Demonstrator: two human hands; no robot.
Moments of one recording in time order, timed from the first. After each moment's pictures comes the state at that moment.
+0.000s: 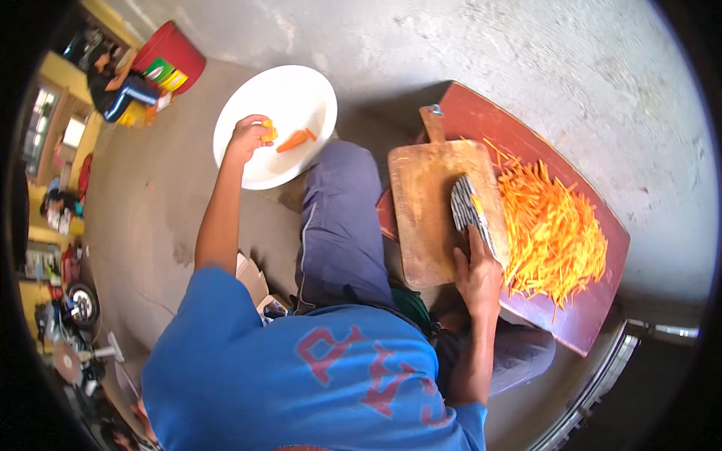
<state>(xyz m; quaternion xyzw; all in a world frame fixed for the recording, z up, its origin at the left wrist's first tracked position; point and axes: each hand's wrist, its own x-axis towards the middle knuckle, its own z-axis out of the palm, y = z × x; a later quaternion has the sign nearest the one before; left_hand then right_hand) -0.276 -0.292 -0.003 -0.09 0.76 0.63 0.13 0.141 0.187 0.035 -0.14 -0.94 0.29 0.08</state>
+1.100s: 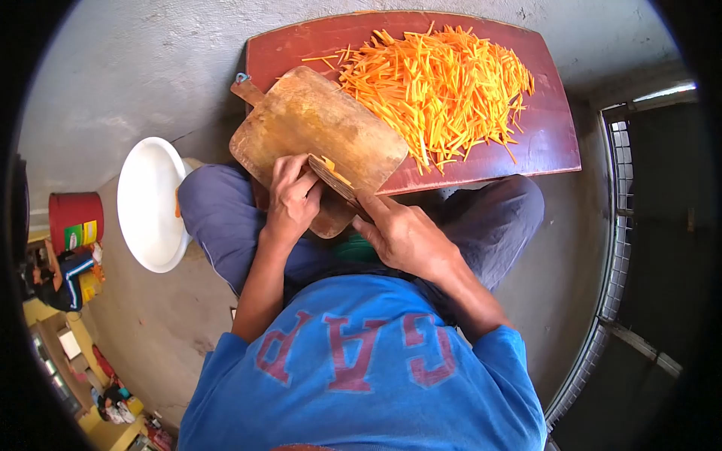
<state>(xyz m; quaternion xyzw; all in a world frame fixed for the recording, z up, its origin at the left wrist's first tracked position) -0.003 0.017 -0.002 0.55 0.74 0.38 0.00 0.216 0.159 0.090 -0.15 -0.89 0.43 0.06</state>
